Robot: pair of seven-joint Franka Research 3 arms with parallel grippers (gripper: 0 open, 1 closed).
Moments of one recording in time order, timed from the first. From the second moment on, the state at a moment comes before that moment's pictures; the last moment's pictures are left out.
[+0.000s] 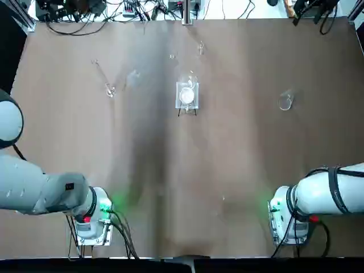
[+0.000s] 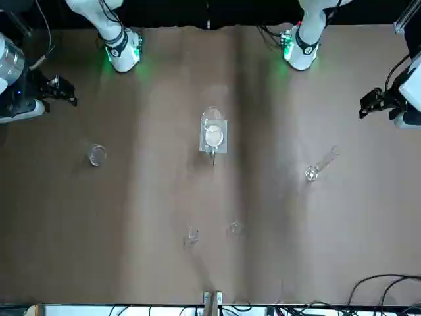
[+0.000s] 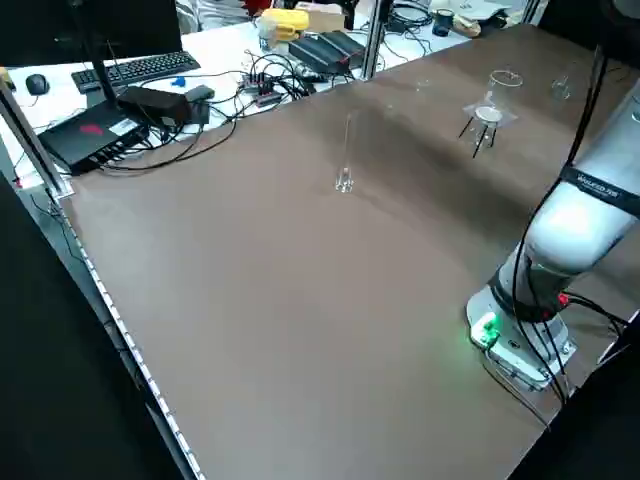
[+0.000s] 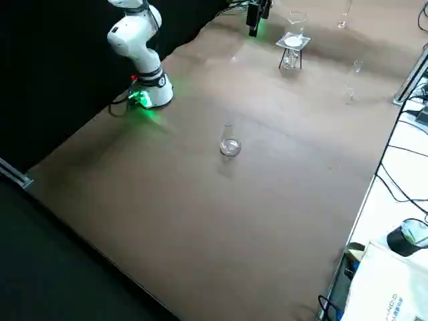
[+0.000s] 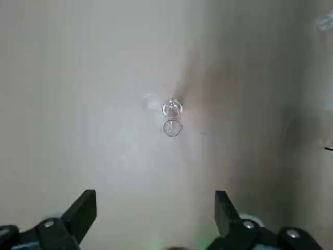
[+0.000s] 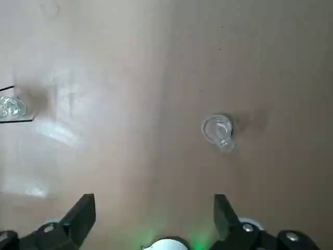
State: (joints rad) left arm 0.10 -0.02 -0.12 -1.62 0.01 1.55 0.05; right arm 0.11 -0.07 -0.05 -1.67 0.05 1.49 -0.07
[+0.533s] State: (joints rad) left arm 0.13 -0.02 -0.11 -1.62 0.00 1.55 0.01; right arm 0.12 -0.04 -0.05 -1.67 0.05 1.55 -0.07
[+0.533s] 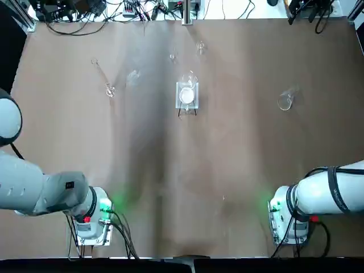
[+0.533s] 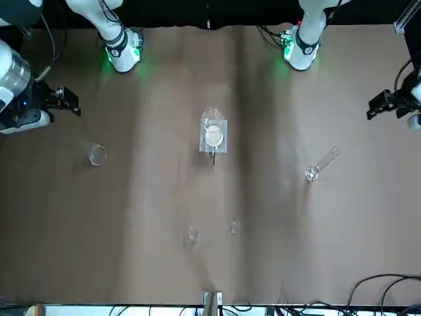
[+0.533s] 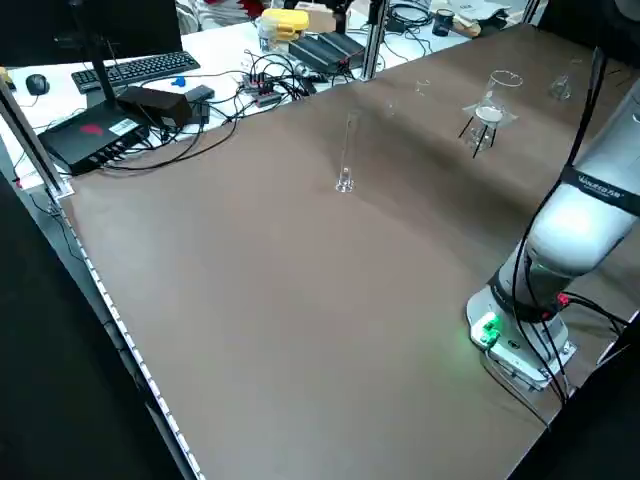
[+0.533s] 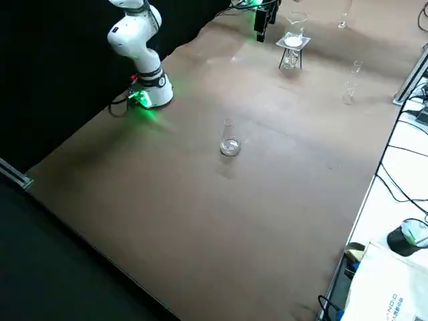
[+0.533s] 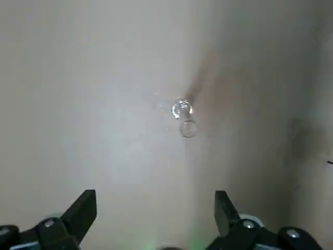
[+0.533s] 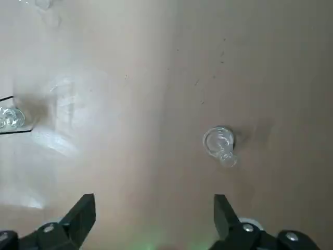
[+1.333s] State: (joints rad) left arm 0.23 0.05 -0.08 -1.60 0.13 1.57 0.54; right arm 0.01 0.03 -0.07 -1.67 0.05 1.62 -0.40
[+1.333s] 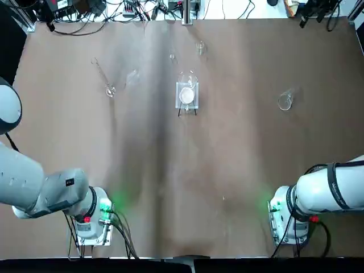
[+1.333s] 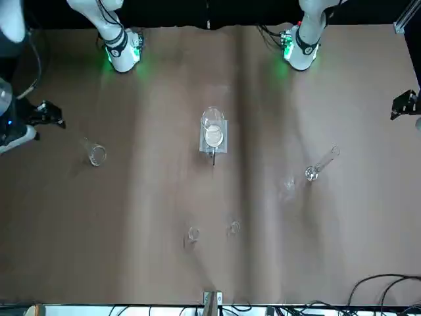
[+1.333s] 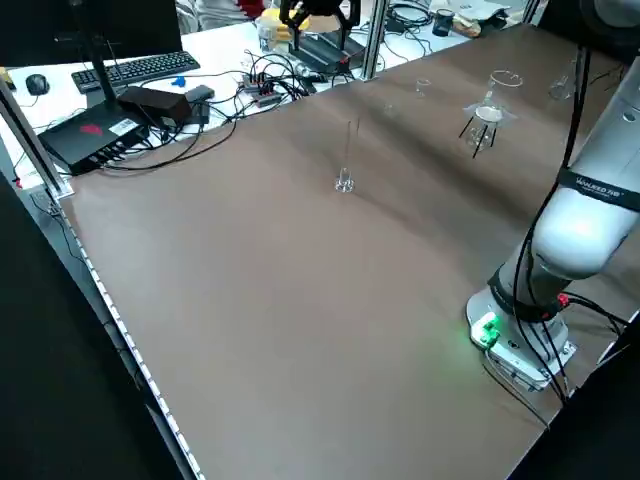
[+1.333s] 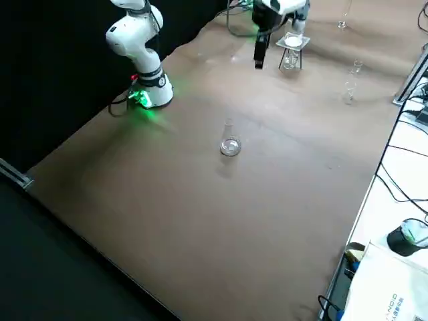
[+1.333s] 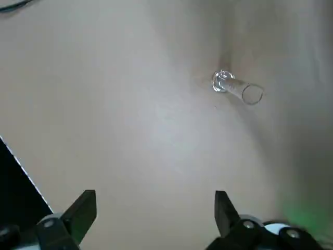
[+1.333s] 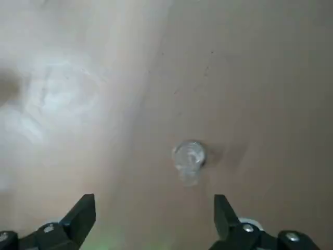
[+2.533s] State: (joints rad) left arm 0.63 0.34 -0.09 -1.59 -0.70 1.54 1.86; right arm -0.31 0.35 -0.07 -1.68 0.41 1.65 -1.88
